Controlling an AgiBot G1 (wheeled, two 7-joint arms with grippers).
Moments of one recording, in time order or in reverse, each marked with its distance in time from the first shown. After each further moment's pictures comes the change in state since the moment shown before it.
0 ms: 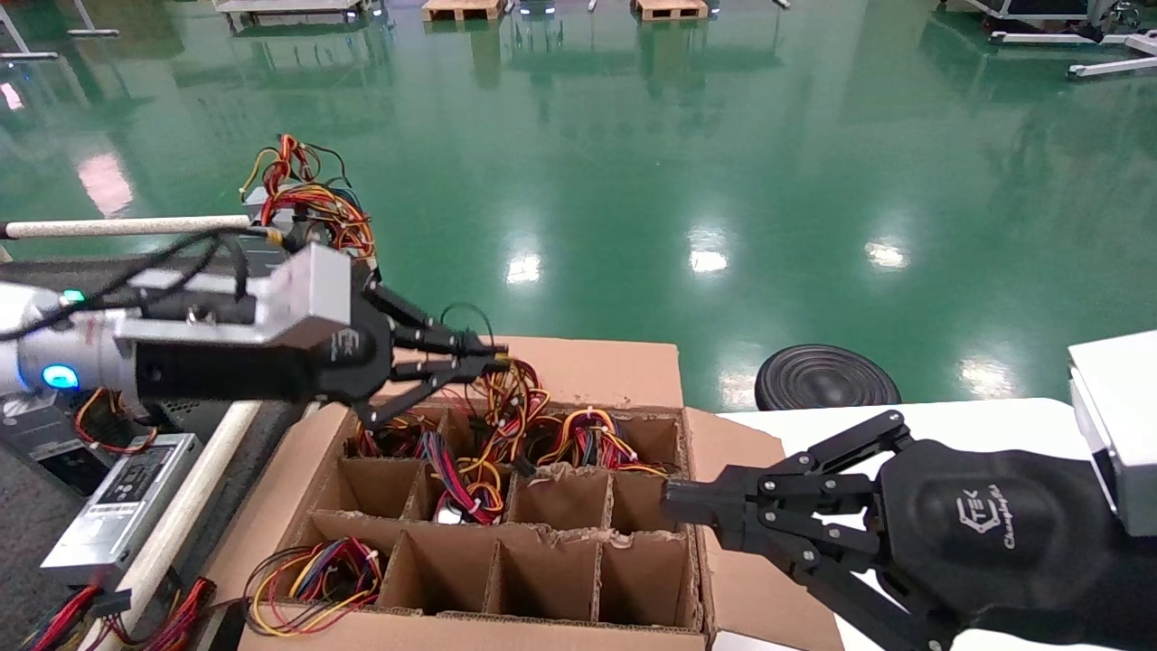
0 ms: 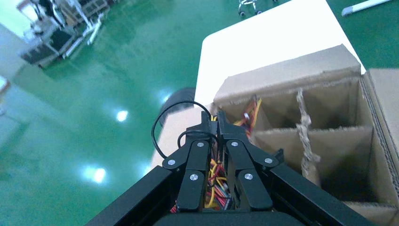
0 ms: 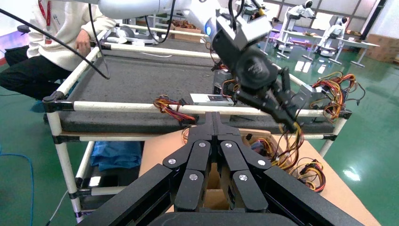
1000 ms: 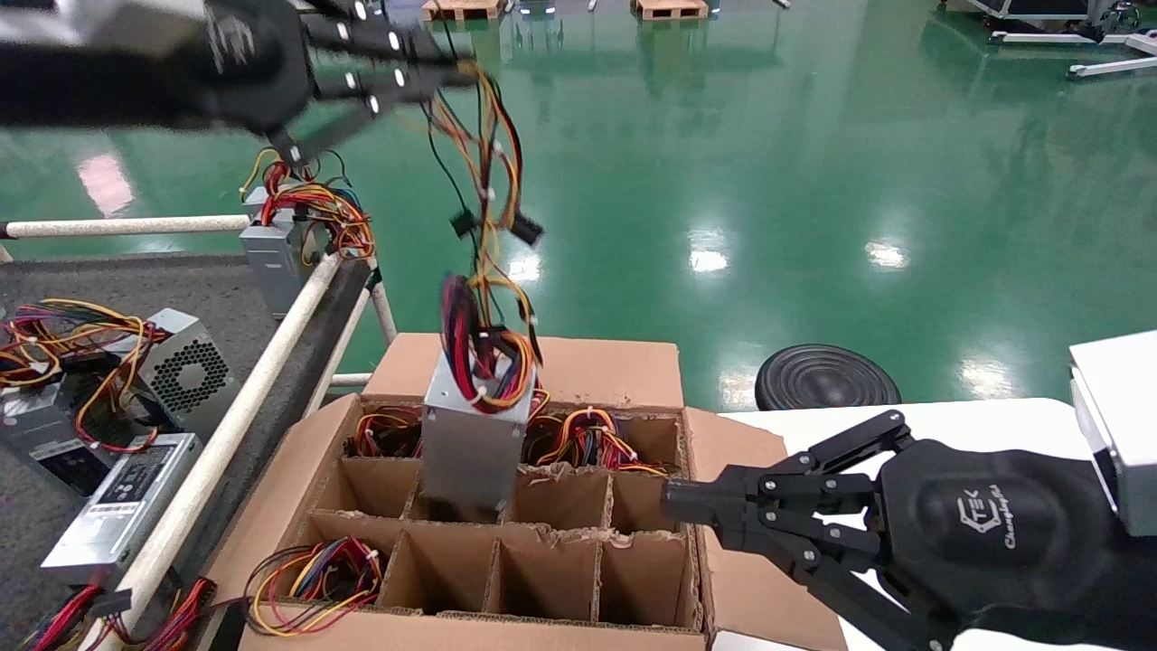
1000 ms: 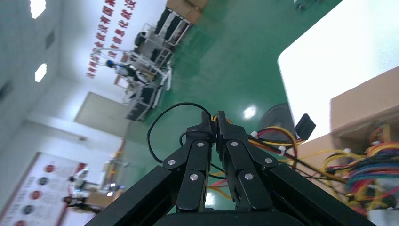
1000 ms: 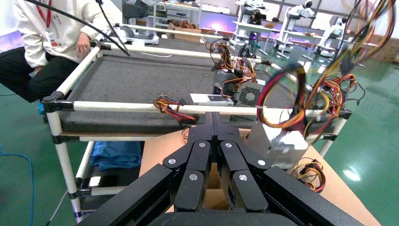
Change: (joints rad) left arm -0.276 -0.043 -0.206 -0.160 0.145 -0.032 0.040; right arm 0.000 0.000 0.000 0.000 0.000 0.000 0.000
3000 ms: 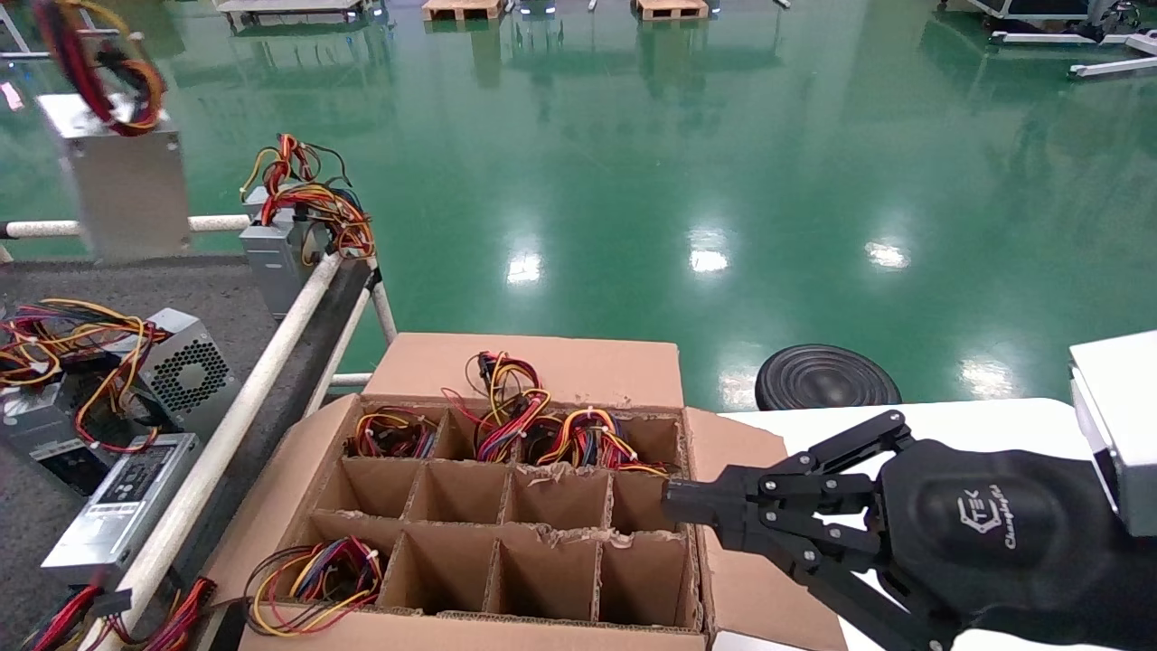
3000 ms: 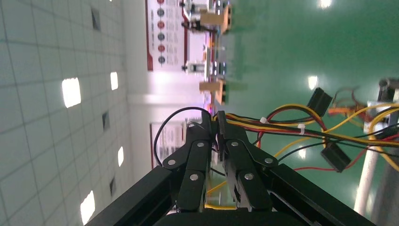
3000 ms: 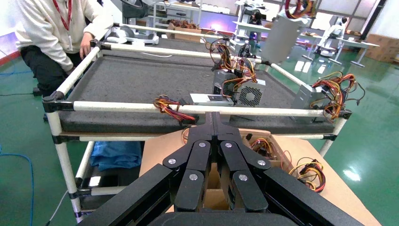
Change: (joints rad) left arm -0.475 0.022 0.037 0.434 0.651 -0.382 0.247; right arm 0.000 0.000 0.000 0.000 0.000 0.000 0.000
